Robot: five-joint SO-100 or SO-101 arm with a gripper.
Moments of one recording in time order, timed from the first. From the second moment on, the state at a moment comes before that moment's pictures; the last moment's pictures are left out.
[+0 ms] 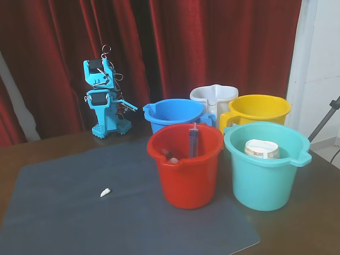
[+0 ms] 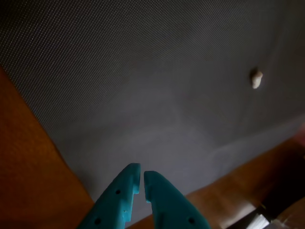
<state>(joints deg) 5.7 178.9 166.4 80.1 -5.8</state>
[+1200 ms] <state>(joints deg) 5.7 178.9 166.4 79.7 -5.8</state>
